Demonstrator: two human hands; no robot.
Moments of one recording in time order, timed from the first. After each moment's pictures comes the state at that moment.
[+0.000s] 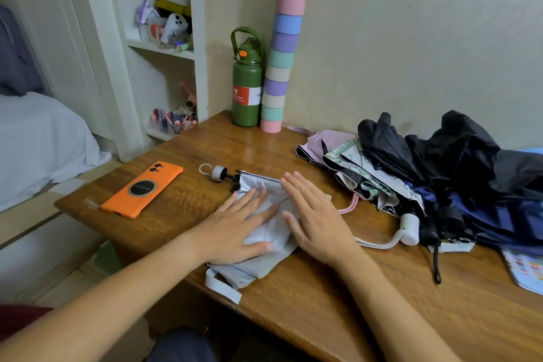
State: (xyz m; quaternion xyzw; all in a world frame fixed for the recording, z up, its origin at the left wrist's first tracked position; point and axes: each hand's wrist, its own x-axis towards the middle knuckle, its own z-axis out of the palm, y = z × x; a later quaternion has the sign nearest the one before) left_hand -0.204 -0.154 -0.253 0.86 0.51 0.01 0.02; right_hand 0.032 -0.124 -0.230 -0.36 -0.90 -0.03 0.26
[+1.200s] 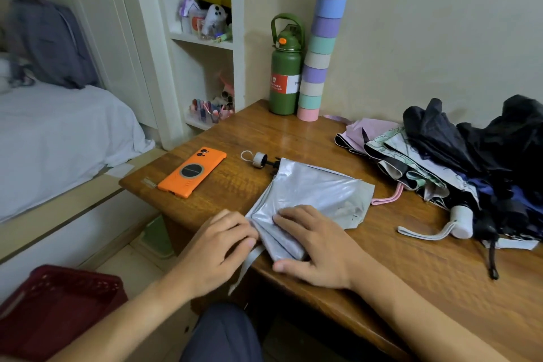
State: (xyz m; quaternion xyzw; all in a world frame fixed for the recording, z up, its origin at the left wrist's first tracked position) left_hand -0.263 -0.267 -0.262 0.79 0.51 0.33 0.03; right_hand -0.017 -0.183 -0.246 -0.27 -0.95 0.05 0.16
